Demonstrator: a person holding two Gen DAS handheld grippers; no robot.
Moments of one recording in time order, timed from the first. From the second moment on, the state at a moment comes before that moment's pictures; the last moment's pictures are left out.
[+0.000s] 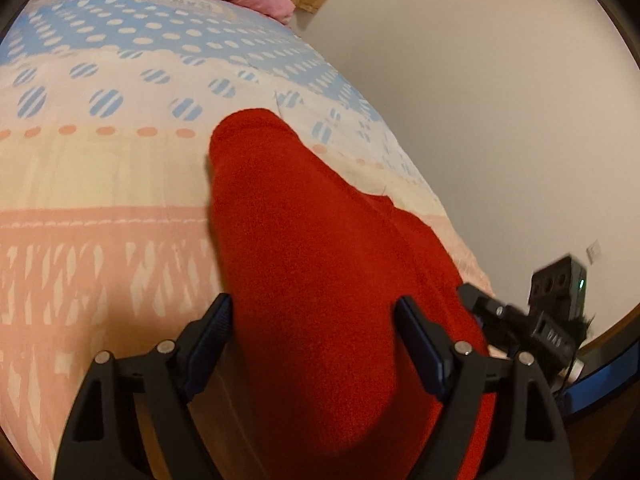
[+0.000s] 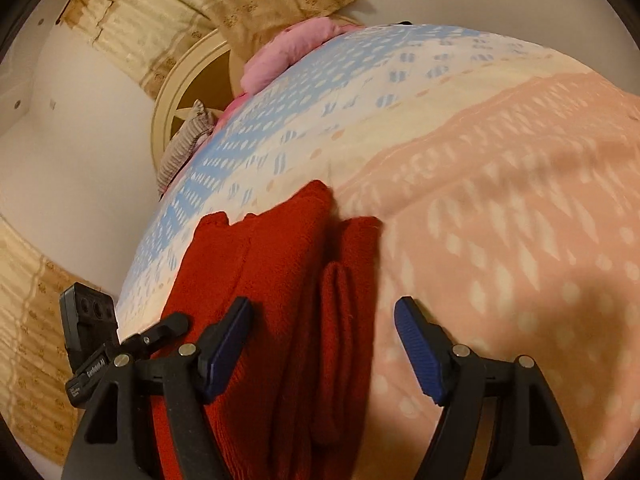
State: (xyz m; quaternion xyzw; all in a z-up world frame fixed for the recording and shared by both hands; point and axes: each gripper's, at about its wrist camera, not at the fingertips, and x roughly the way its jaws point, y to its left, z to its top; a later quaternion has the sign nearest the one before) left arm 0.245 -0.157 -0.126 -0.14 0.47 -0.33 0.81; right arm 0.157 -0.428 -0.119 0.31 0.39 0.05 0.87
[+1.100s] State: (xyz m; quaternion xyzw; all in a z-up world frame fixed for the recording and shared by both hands) left arm 0.184 -0.163 -0.074 -0.03 0.37 -0.26 0.89; right arm 0.129 -0.330 -0.050 0.07 0.35 -0.02 0.93
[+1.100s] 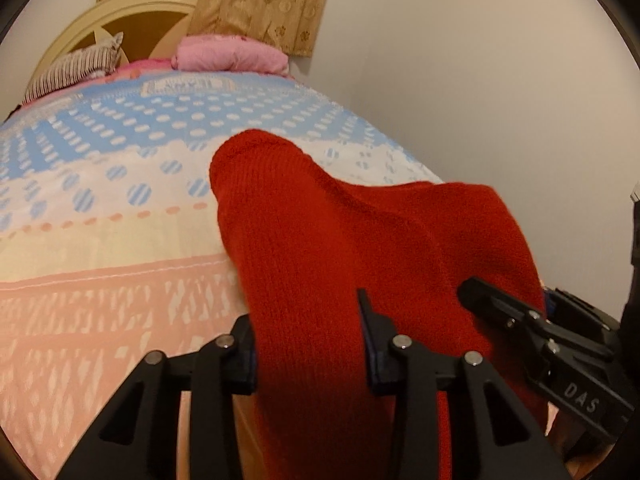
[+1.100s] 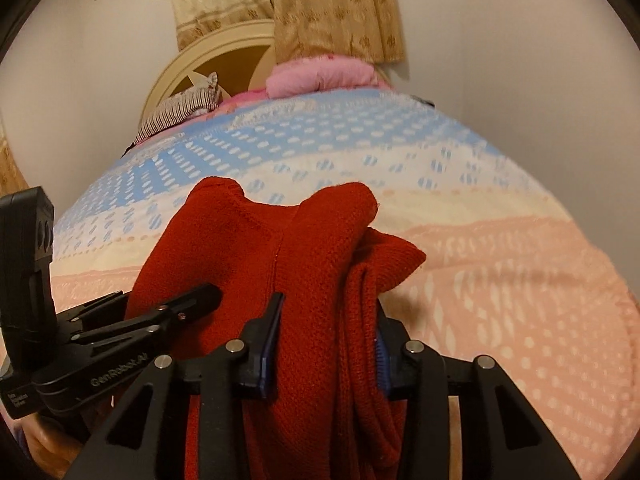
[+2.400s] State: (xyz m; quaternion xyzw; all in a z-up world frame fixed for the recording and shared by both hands) left arm 0.030 -0.201 0.013 0.01 0.28 -0.39 0.88; right arm -0.116 -0.315 0.071 -0.01 0.21 -0.15 0.97
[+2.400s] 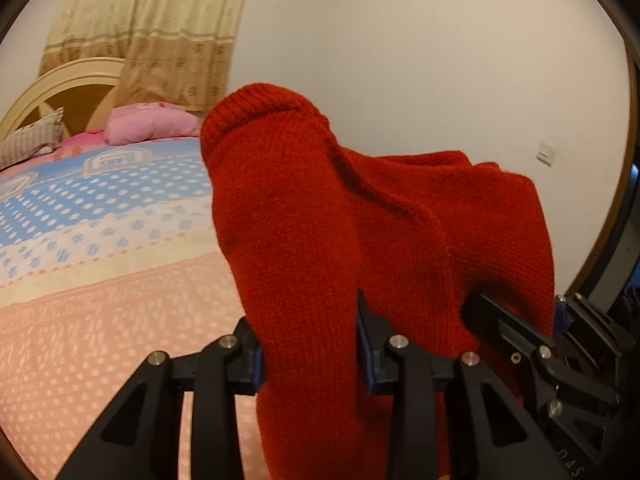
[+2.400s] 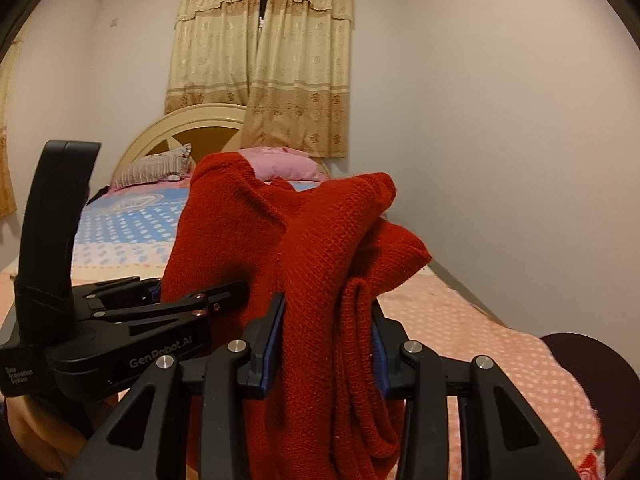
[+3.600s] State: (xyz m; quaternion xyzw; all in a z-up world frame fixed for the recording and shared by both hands) left arm 0.064 -0.357 -0.083 0.10 0.36 -0.33 0.87; right arm -0.074 -0.506 -0.056 0.06 0.31 -0.25 0.91
